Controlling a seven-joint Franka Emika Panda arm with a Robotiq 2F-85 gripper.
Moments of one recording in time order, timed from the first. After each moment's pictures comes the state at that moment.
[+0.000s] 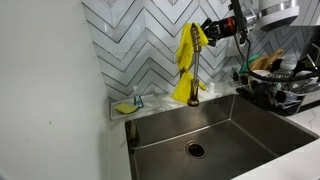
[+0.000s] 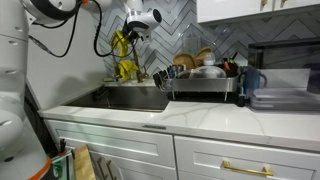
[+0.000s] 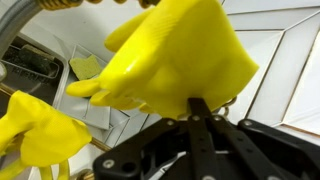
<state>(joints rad) 0.23 0.32 0.20 -1.48 1.31 1.93 0.46</state>
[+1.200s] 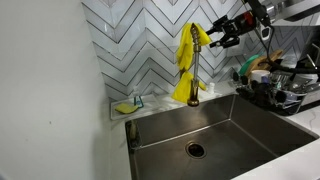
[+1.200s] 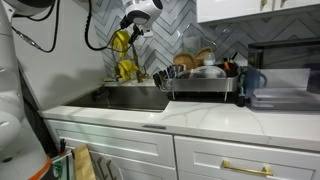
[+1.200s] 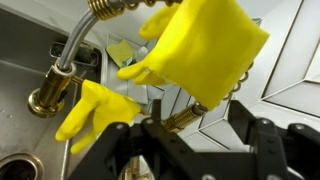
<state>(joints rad) 0.20 0.19 0.14 -1.59 1.15 1.89 0.69</state>
